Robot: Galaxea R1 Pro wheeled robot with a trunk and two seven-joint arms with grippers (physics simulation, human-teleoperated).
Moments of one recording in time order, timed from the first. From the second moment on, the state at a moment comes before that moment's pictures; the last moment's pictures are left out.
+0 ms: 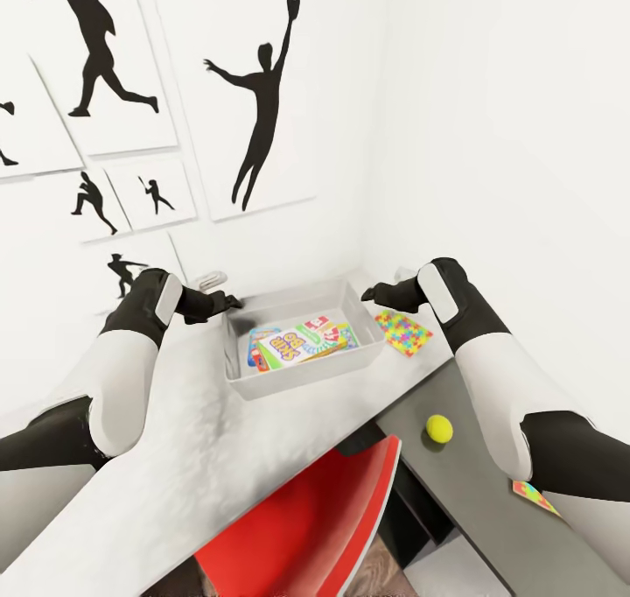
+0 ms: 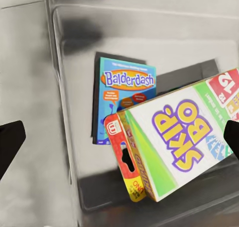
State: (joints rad) left arm -1.29 0.00 0.35 -0.57 -0.01 1.00 -0.09; right arm -1.26 0.01 0.07 -0.71 -0.53 1.01 -0.17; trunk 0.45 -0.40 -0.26
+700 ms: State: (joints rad) left arm -1.29 0.00 0.35 -0.57 -0.01 1.00 -0.09; right arm -1.26 0.01 0.08 -0.71 -0.53 1.01 -0.17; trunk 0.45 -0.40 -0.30
